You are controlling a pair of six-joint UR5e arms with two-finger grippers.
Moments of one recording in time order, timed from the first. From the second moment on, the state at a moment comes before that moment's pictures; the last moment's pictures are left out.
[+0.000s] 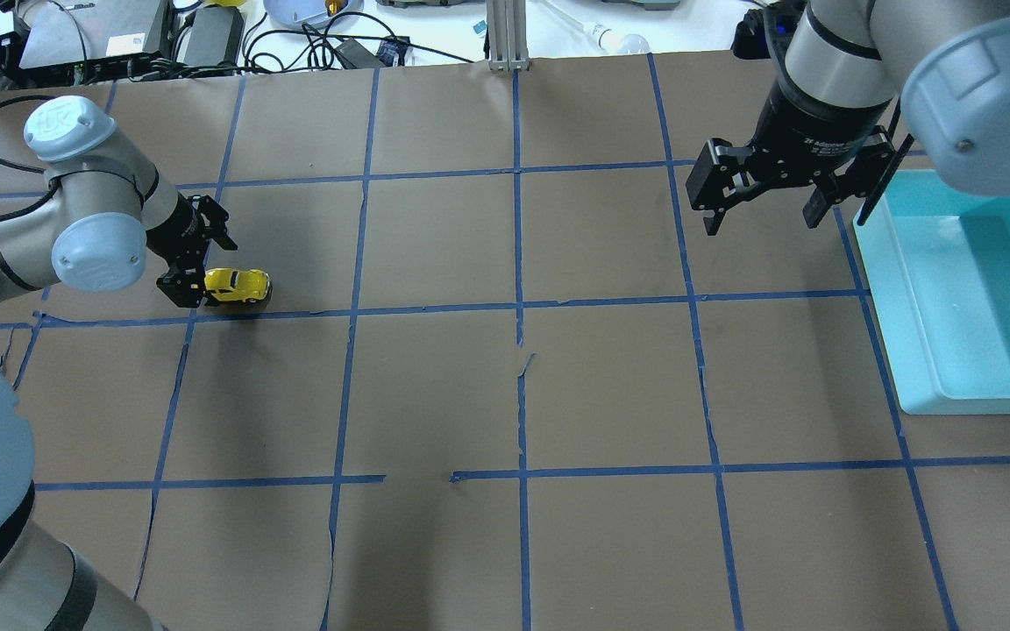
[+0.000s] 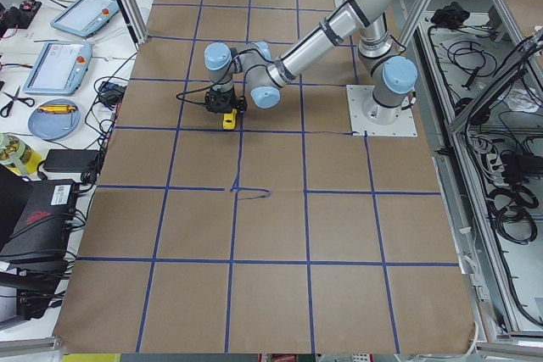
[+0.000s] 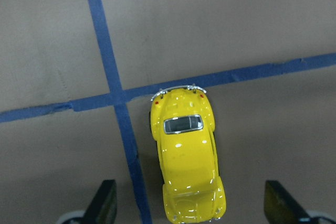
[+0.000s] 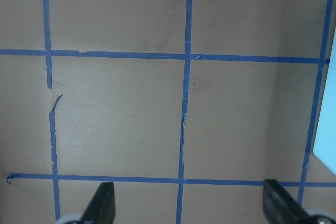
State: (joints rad) left arm -1.25 -2.04 -1.79 -0.90 1.54 -1.16; right arm 1.59 -1.58 1.60 -1.57 -1.56 -0.03
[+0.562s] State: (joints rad) left arm -1.25 -2.05 -1.79 -0.89 1.54 -1.17; right arm 1.58 -1.58 1.57 -1.57 -1.55 -0.03
